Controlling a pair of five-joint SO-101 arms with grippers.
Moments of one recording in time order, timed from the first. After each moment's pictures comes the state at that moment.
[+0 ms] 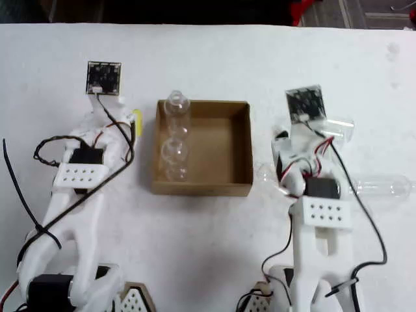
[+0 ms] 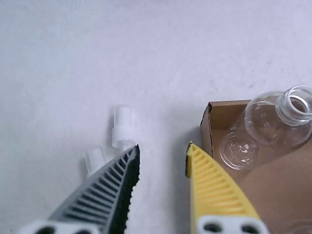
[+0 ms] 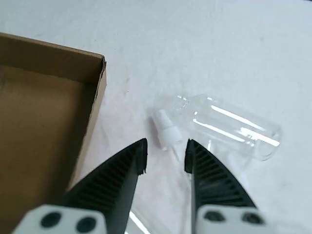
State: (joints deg) left arm -5.3 -22.8 46.8 25.7 0.5; right arm 2.5 -39.8 50.1 36.6 21.8
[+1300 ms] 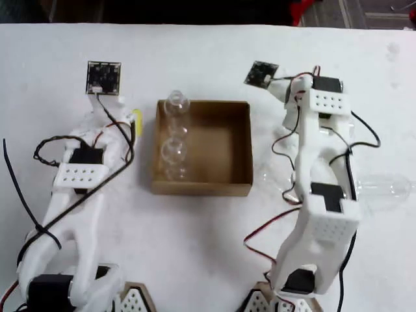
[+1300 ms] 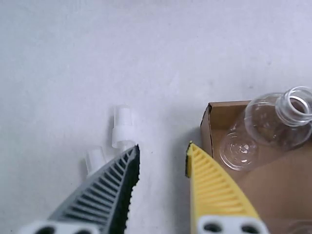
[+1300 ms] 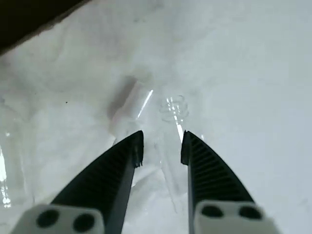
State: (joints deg) left arm -5.3 -22.8 46.8 25.5 0.5; right arm 4.2 27.7 -21.0 72.9 74.9
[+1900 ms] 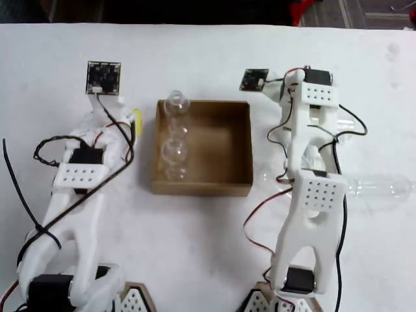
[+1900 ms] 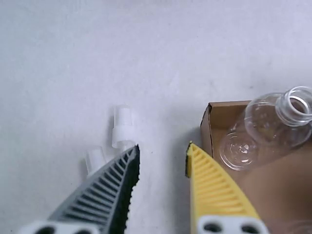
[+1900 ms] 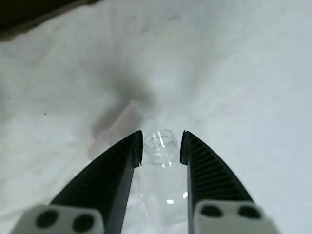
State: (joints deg) left arm -5.3 -22.8 46.8 25.5 0.5; right arm 4.1 49.7 -48.4 82.6 80.5
